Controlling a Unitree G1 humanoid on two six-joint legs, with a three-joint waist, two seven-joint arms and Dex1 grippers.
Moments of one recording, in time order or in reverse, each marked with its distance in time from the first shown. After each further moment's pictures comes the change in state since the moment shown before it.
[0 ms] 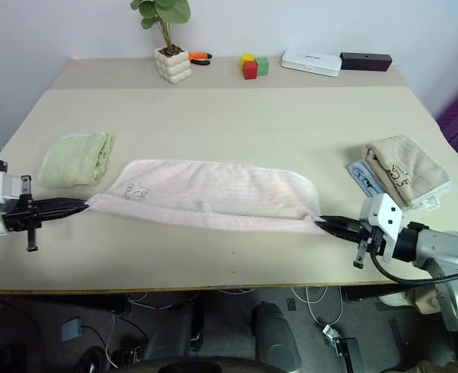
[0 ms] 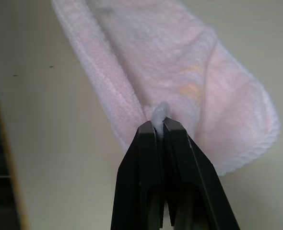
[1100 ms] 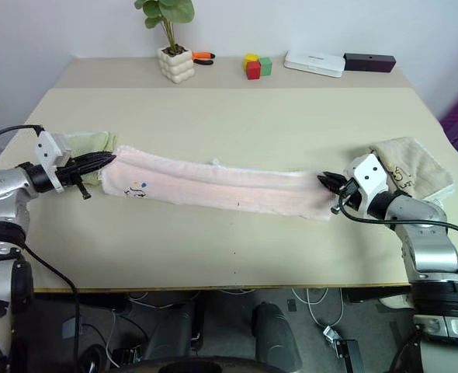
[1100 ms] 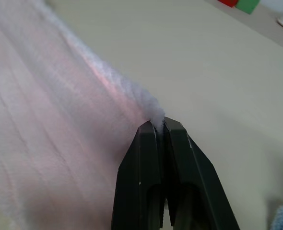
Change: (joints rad) left arm -0.455 -0.219 -0.098 0.495 0.343 -0.260 0.399; right arm -0.387 0.145 0.130 0.315 -0.246 -0.019 -0.361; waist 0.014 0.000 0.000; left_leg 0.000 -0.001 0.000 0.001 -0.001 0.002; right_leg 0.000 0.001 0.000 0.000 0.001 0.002
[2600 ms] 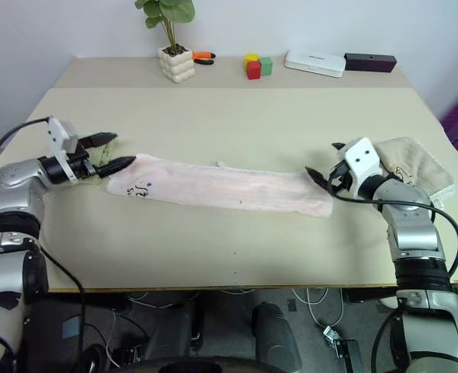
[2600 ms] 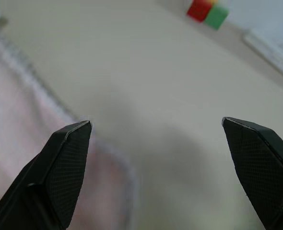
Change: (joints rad) left arm -0.062 -0.069 0.097 -0.141 -0.129 0.385 -0.016; right arm -0.148 0.075 0.001 0.067 -0.021 -0.019 -0.112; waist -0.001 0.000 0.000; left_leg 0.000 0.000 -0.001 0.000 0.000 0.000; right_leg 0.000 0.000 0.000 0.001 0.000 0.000
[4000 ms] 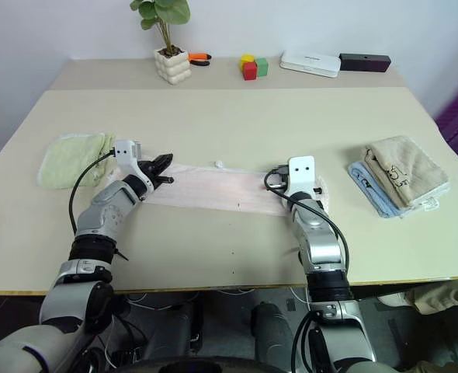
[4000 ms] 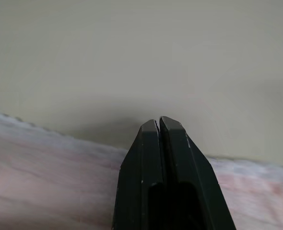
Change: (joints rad) left arm 0.188 -0.414 -0.037 -0.359 -0.074 0.342 0.727; right arm 0.044 0.513 0.103 -0.091 -0.156 0.249 -0.677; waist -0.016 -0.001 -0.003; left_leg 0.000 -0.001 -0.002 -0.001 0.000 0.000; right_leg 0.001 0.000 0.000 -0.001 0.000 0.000
